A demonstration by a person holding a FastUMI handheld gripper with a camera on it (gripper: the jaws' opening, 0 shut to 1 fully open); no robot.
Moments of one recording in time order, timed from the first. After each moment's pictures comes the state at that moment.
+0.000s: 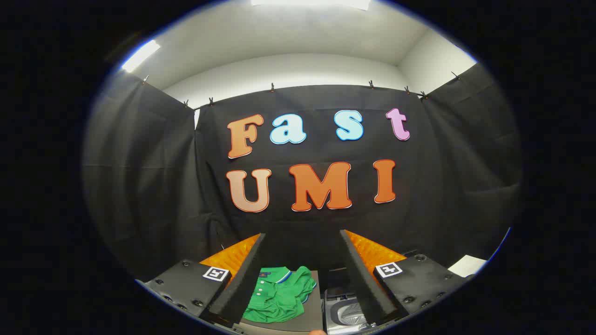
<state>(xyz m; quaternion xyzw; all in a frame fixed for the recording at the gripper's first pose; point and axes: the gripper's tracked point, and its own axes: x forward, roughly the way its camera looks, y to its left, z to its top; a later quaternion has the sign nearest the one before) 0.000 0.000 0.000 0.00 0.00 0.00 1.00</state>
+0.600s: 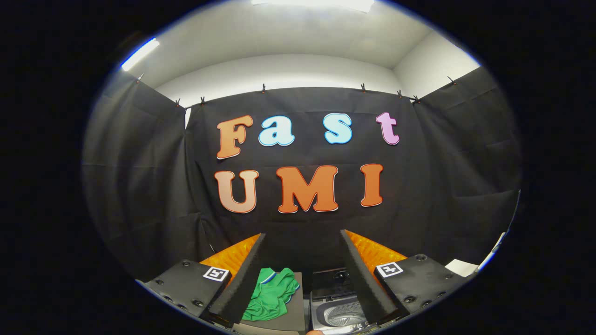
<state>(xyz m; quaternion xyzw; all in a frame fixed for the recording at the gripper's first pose) -0.003 -0.027 0.008 -0.01 0.00 -0.03 1.00</state>
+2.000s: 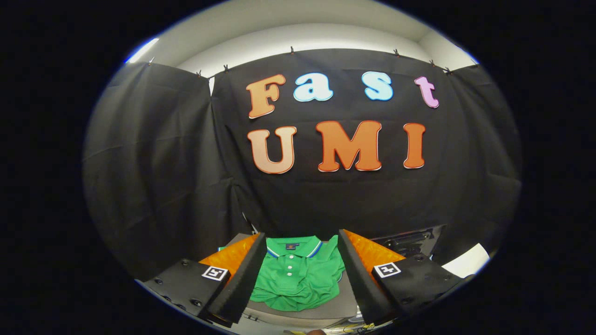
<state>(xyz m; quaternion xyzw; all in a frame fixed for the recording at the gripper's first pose) 0.040 0.090 -0.102 0.00 0.15 0.08 0.99</state>
